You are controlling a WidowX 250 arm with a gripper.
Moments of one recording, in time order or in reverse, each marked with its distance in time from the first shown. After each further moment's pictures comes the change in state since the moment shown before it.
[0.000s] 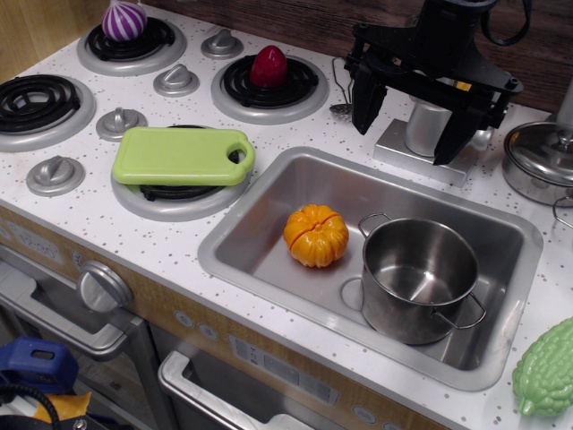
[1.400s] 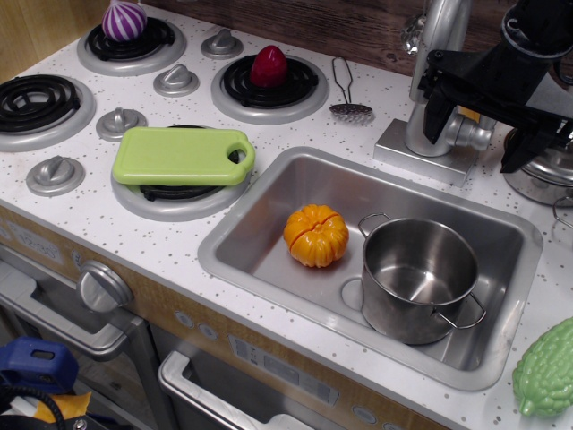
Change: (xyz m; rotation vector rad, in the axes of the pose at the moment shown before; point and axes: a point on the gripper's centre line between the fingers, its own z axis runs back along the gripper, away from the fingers) arm 0.041 -0.044 -0.019 0.012 -0.199 -0.016
